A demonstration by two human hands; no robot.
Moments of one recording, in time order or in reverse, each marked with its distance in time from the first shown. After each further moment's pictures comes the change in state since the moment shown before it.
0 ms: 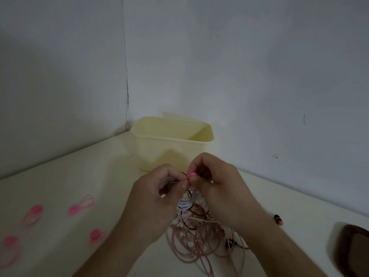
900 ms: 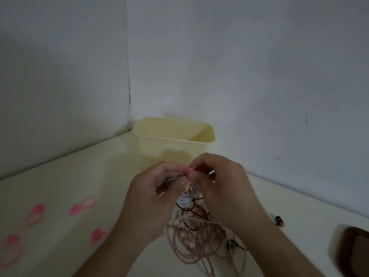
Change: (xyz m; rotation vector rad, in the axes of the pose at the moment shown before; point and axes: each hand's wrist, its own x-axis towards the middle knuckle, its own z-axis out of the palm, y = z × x) left_hand 0.000 0.010 -0.002 -0.115 0.059 -0.002; right_hand 0.002 -0.001 0.002 -0.140 0.132 -0.084
